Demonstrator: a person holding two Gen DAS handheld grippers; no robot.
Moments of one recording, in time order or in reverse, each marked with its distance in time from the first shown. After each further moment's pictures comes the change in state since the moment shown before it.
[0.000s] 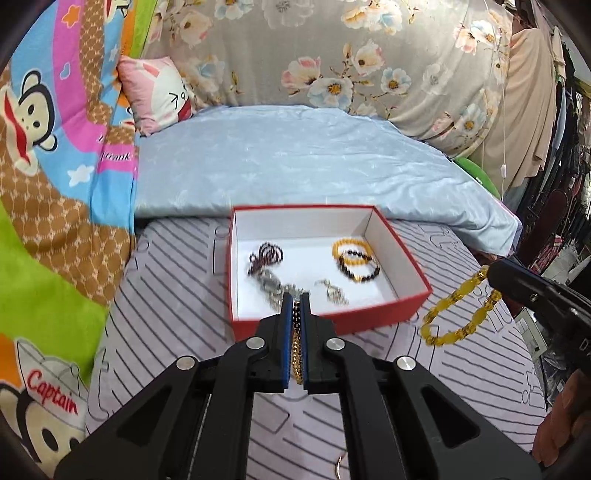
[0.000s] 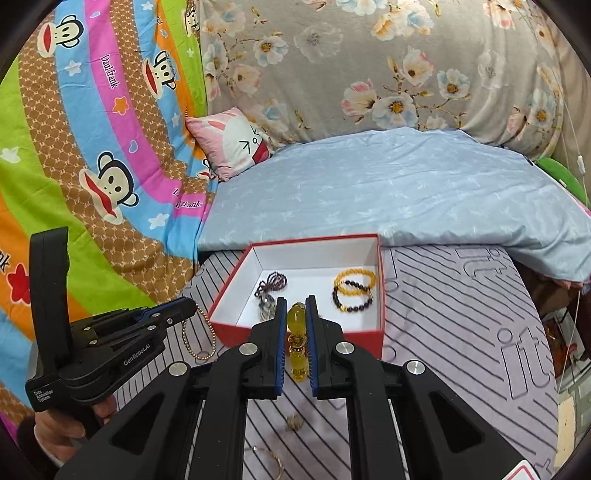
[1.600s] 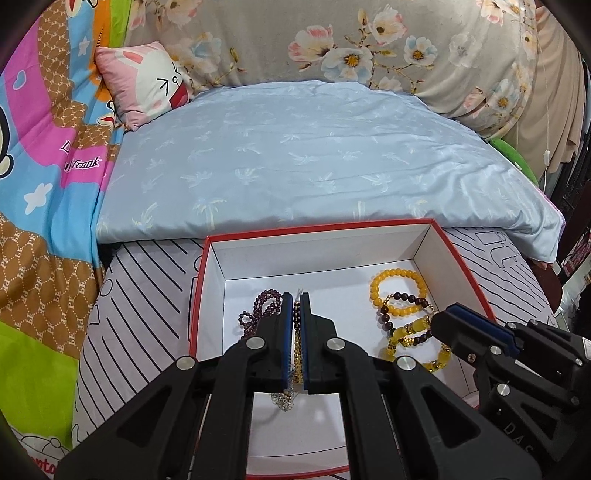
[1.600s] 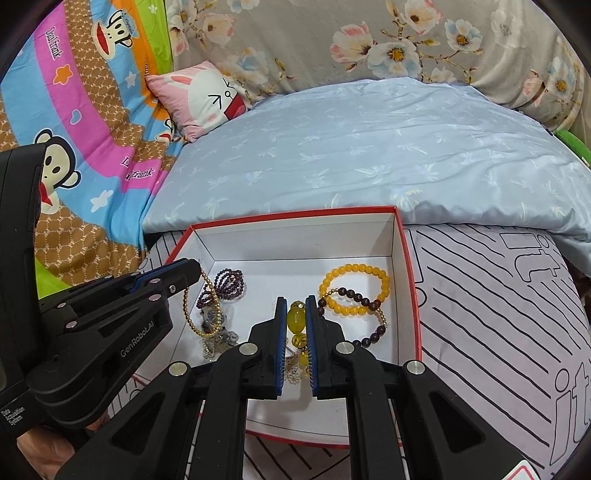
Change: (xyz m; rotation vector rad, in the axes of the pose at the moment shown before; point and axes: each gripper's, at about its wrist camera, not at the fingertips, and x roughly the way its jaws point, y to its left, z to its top) left arm 0.137 -0.002 0.048 0.025 0.093 0.091; right arm 0.157 -0.029 0.015 0.035 0.171 -0.045
